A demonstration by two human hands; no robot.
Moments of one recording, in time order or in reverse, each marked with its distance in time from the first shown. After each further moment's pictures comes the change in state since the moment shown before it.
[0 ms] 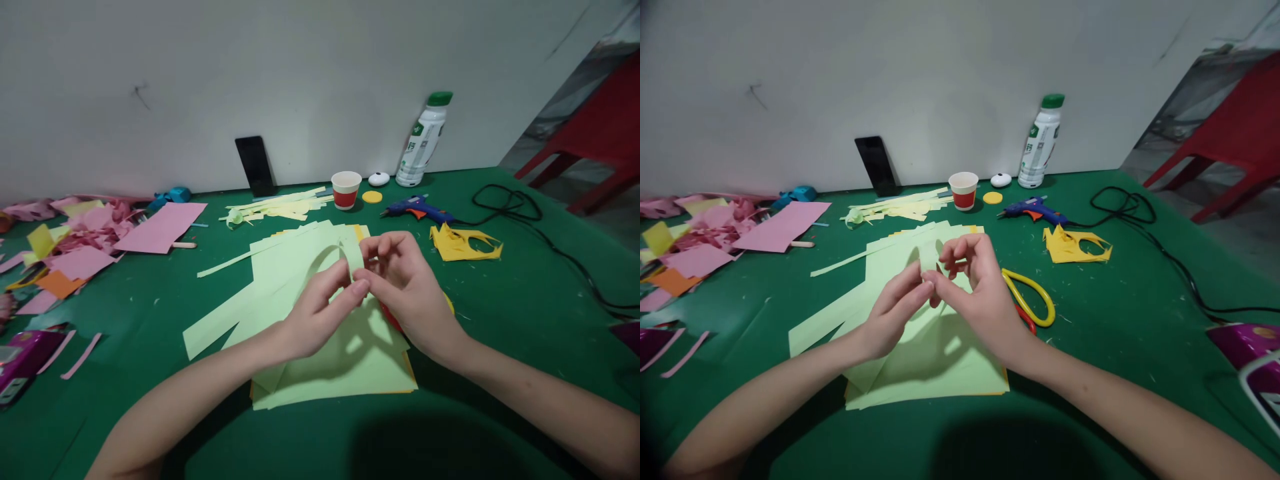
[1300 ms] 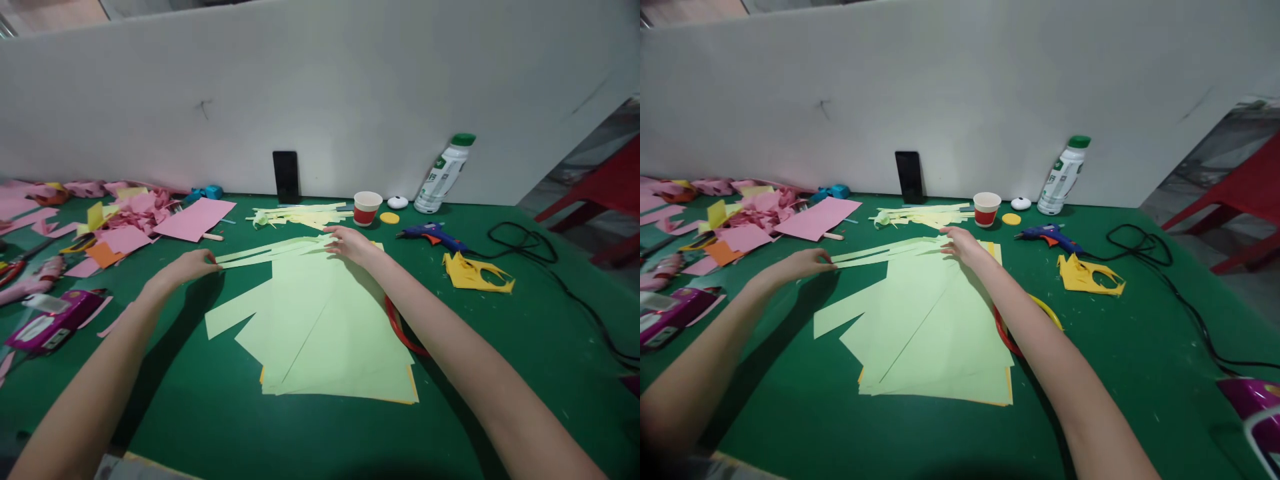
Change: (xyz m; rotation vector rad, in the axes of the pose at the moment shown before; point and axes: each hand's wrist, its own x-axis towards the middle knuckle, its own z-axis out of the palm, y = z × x) left_hand -0.067 -0.018 -0.245 1.168 0.220 -0.891; right_hand 0.139 0.083 0.020 -0.522 -0.102 0.377
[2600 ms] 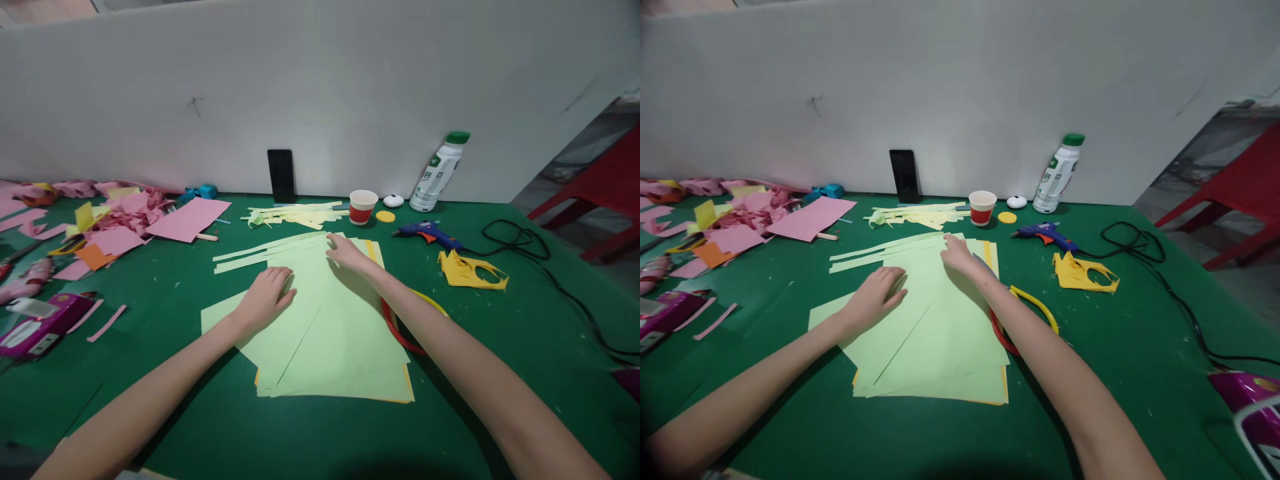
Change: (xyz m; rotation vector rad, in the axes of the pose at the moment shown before) left_hand -0.055 0.111 0.091 -0.052 0.245 0.704; right_hand -0.023 0.007 -0.003 -0.639 -0.060 -0.081
